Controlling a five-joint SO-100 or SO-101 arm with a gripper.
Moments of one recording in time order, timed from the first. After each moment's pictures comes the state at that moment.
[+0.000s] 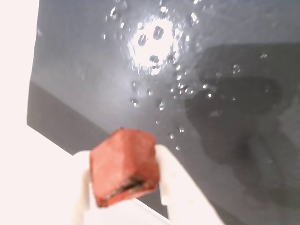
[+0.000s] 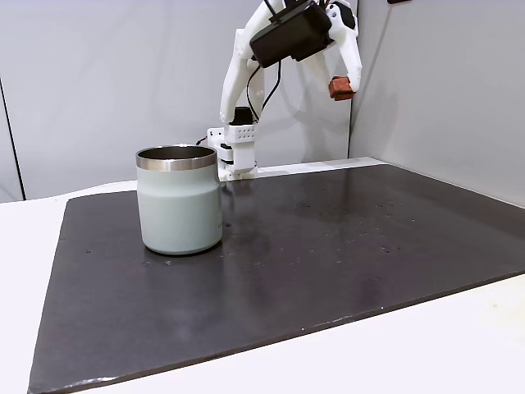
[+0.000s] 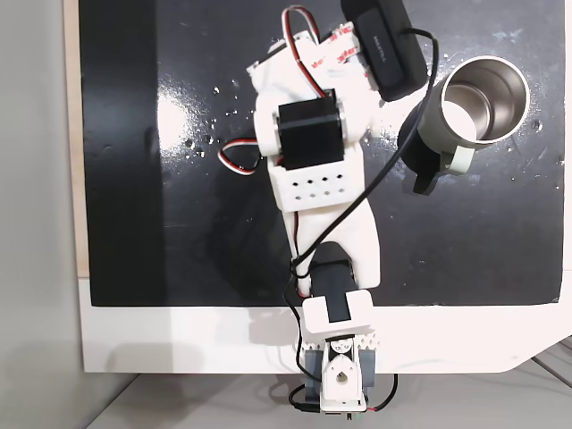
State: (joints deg) arm -7.9 73.7 26.6 102.3 -19.2
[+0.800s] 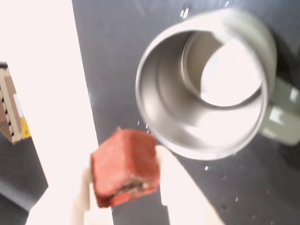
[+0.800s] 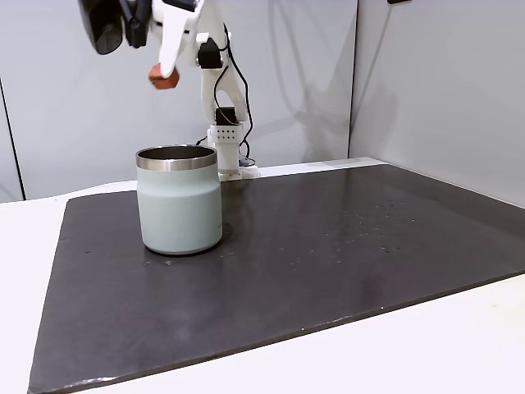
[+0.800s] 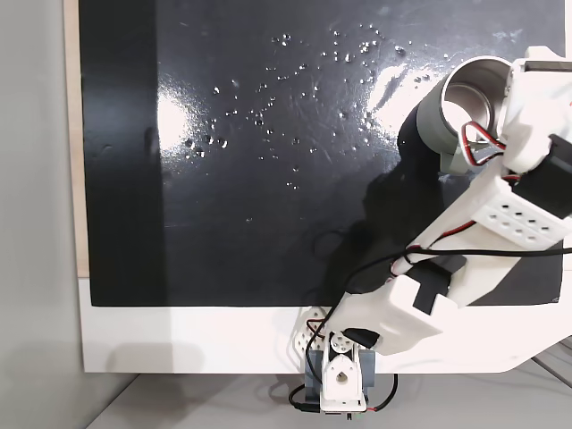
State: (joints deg) arm 30.4 63.8 9.1 102.4 -27.1
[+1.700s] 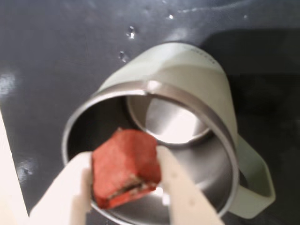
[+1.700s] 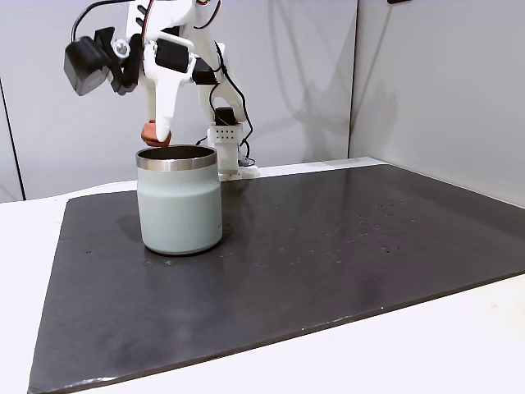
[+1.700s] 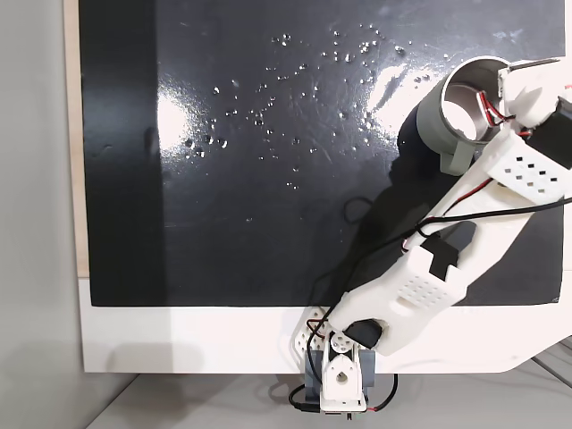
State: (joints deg) arm 31.7 52.8 8.2 102.7 -41.1
